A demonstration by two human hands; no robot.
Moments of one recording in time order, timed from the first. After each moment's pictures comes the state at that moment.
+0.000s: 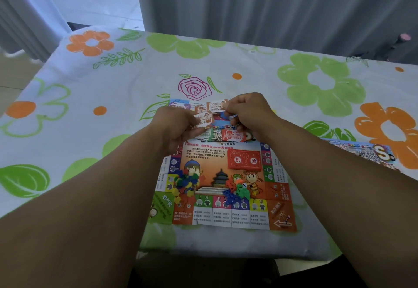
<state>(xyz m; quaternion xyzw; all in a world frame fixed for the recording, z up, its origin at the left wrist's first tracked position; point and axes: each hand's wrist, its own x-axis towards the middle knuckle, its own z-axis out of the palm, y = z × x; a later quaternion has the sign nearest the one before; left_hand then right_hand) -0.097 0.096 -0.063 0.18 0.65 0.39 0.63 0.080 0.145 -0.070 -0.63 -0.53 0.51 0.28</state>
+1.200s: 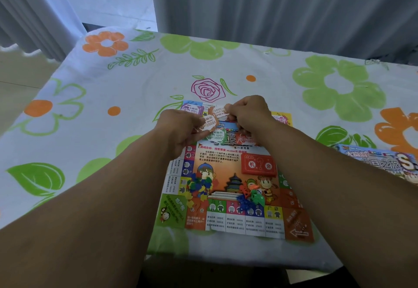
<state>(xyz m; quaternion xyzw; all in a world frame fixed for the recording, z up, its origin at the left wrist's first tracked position) -0.116 0.093 -0.063 0.17 0.67 0.37 0.63 0.046 0.151 -0.078 -0.67 -0.52 0.46 0.26</state>
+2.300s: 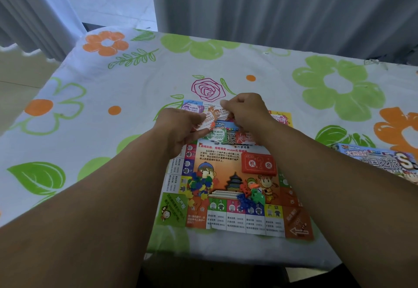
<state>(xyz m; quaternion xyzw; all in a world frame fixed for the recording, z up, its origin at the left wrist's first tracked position) -0.117 0.093 -0.058 0.17 0.66 0.37 0.63 0.043 0.149 -0.075 -0.63 -0.56 0.46 0.27</state>
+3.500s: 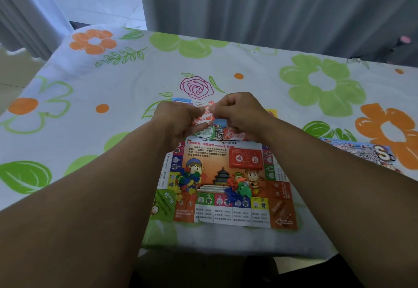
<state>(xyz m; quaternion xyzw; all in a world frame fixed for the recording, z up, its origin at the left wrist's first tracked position) -0.097 0.093 -0.049 0.20 0.63 0.41 0.63 0.064 0.134 -0.061 -0.57 -0.59 0.53 0.24</state>
